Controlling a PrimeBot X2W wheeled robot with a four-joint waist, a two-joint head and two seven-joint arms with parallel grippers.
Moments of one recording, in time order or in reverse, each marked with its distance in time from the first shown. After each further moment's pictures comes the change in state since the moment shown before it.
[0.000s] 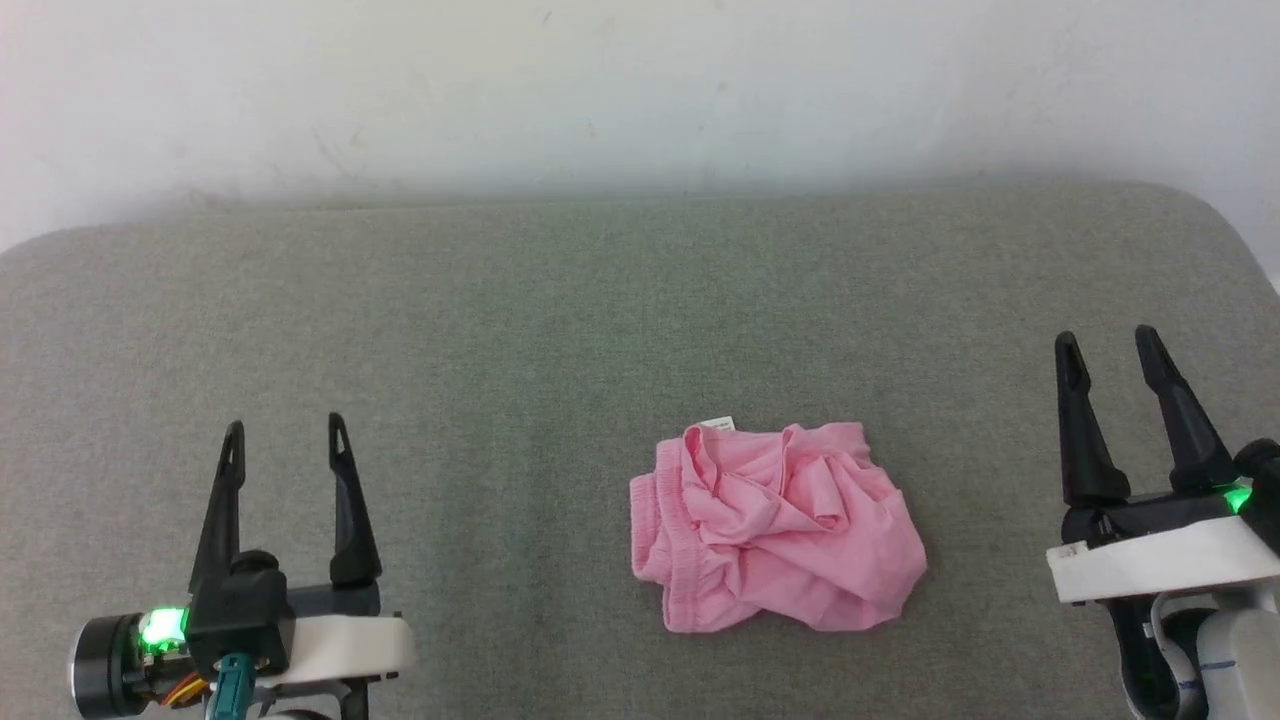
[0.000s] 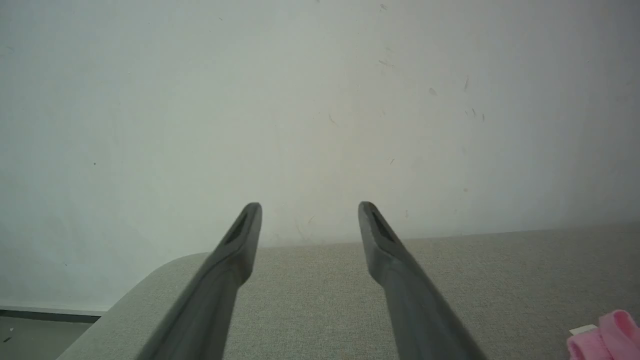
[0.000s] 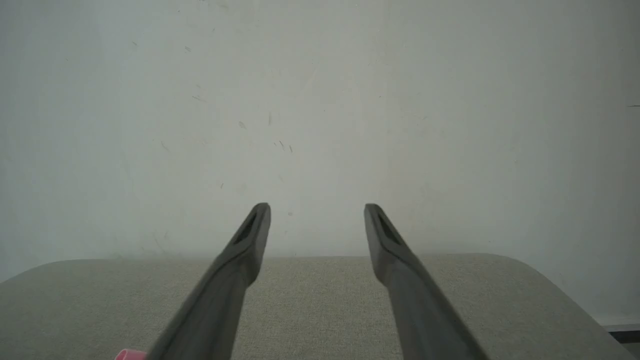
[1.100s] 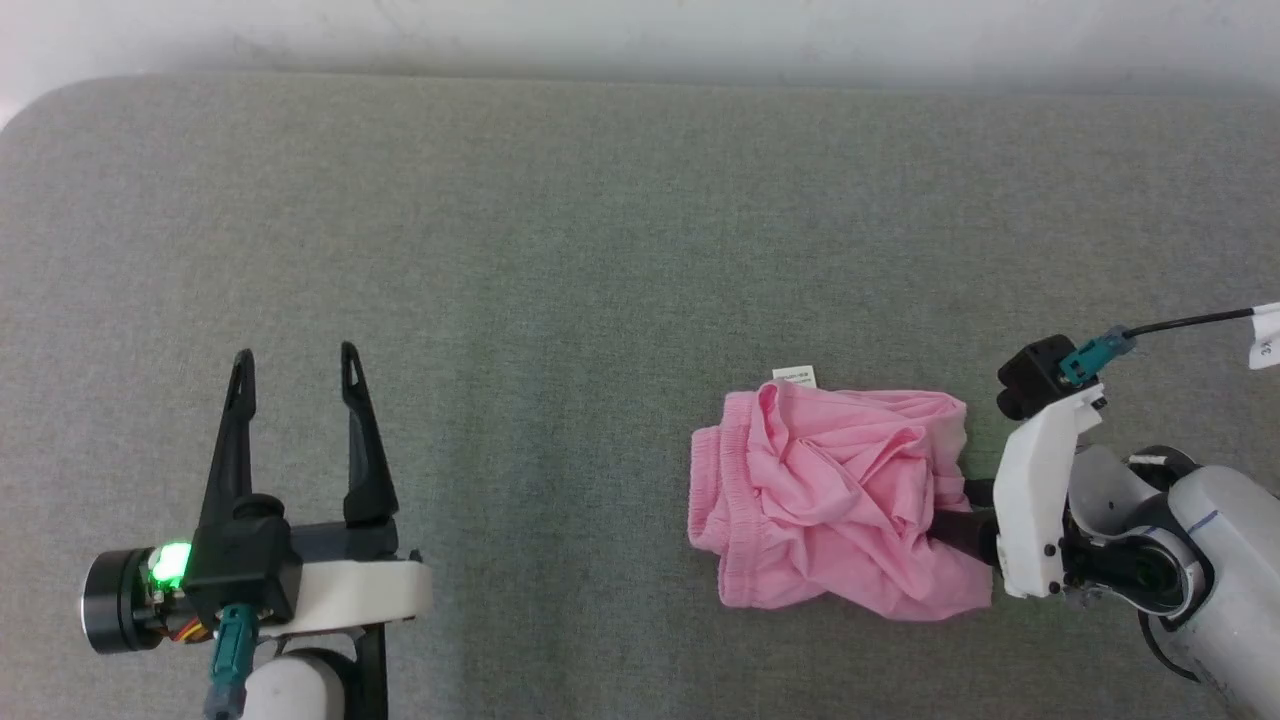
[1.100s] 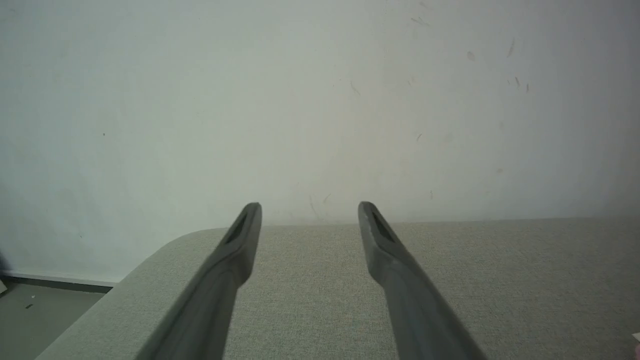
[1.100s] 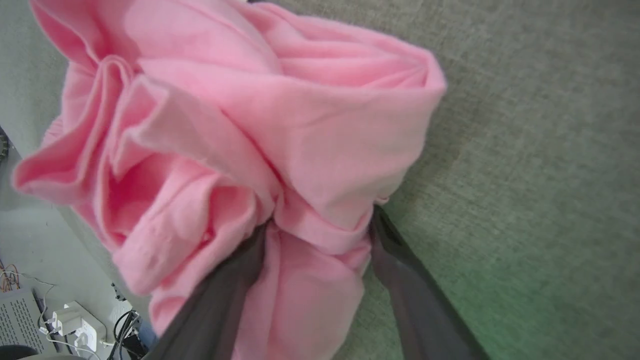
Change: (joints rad) left arm -0.097 -0.032 -0.005 -0.016 0.001 -0.026 0.000; right arm -0.400 -0.379 0.648 0.295 0.700 0.000 0.922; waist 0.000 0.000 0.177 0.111
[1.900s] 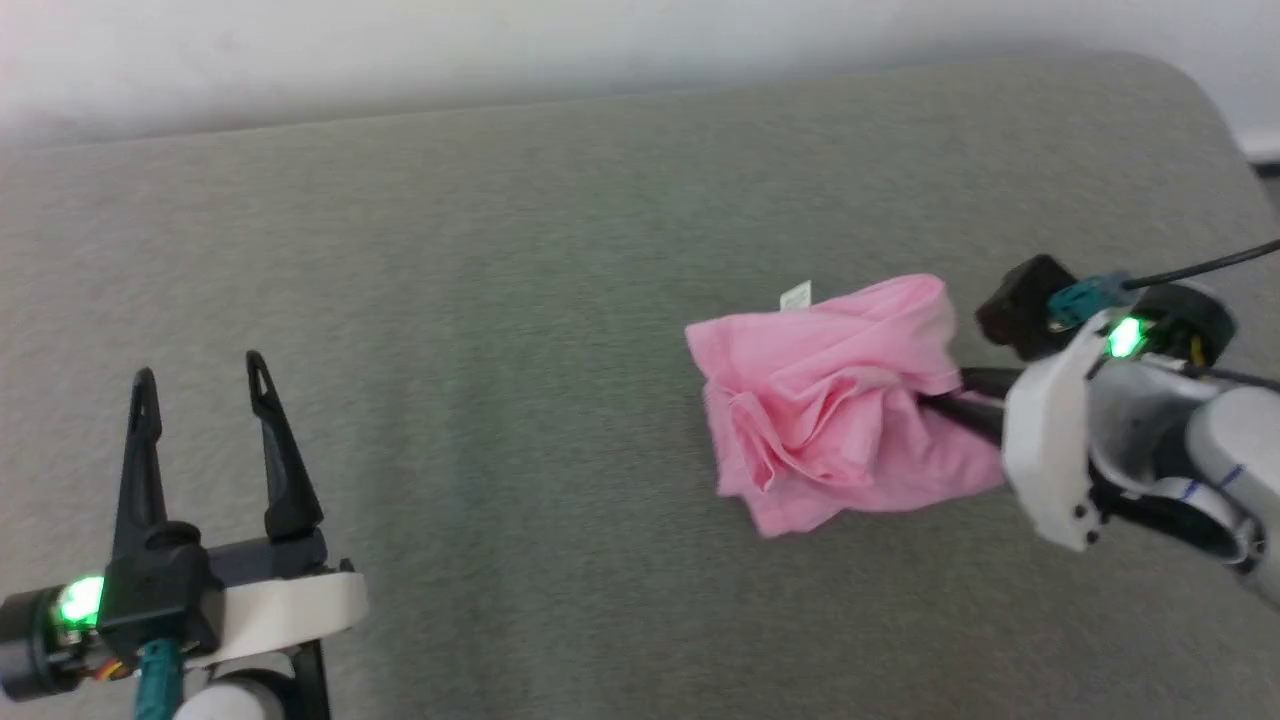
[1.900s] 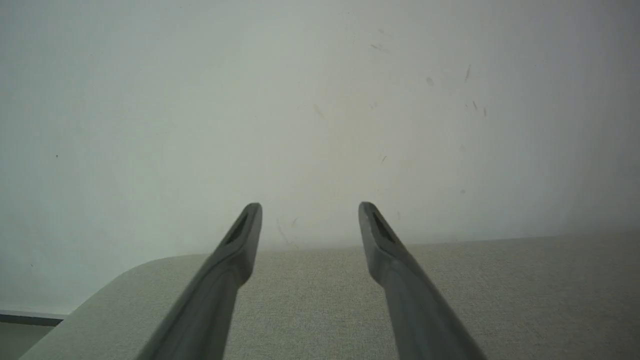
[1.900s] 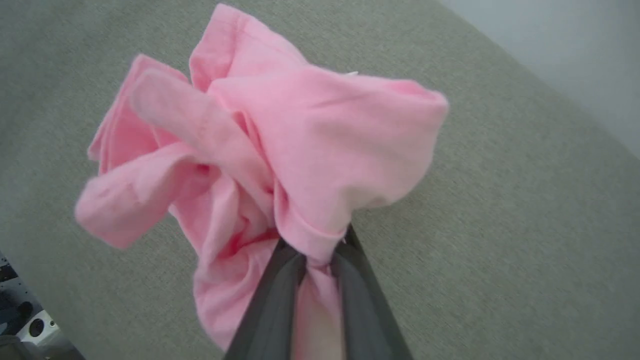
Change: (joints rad) left arm 0.053 0.015 0.079 -0.074 0.005 0.040 0.000; right arm -0.287 -0.224 0.348 -0.246 -0.125 0.000 -0.246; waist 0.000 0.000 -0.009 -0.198
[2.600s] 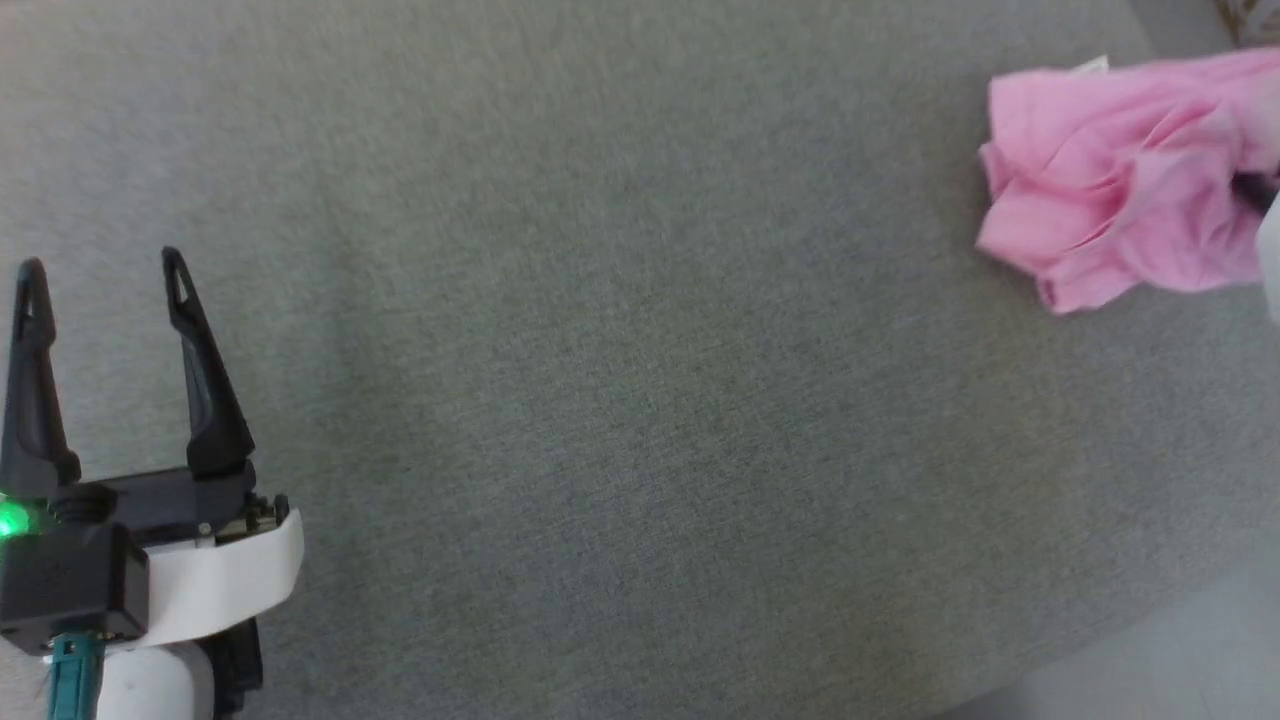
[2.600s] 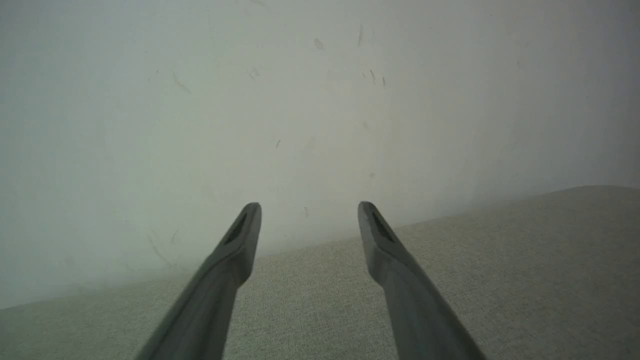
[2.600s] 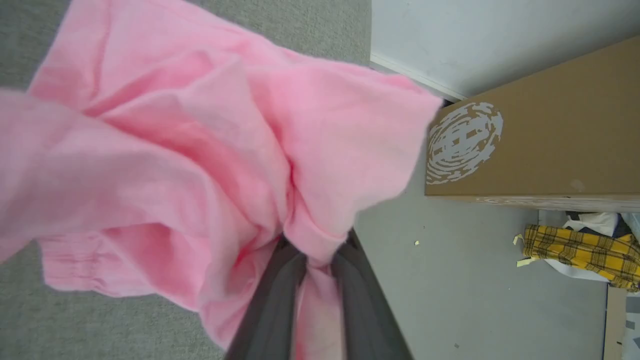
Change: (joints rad) left arm -0.079 0.120 0.014 -0.146 0.031 -0.004 0.000; right arm -0.227 -0.035 -0.082 0.567 -0.127 0.001 -0.196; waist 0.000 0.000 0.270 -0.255
